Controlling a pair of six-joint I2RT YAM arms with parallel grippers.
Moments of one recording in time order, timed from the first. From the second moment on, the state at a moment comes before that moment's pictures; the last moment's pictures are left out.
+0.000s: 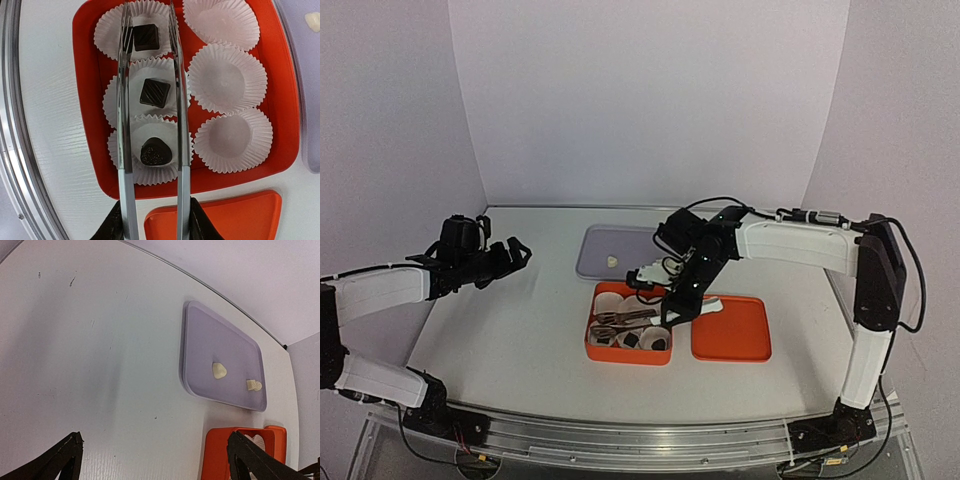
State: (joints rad) left arm -0.31 1.22 0.66 -0.03 0.05 -0.63; right arm 0.86 1.91 1.55 -0.93 -0.25 -0.44
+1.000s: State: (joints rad) left arm -0.31 1.25 0.66 0.01 0.06 -0.63; right arm 0.62 1.89 1.67 -0.85 0.20 -0.08
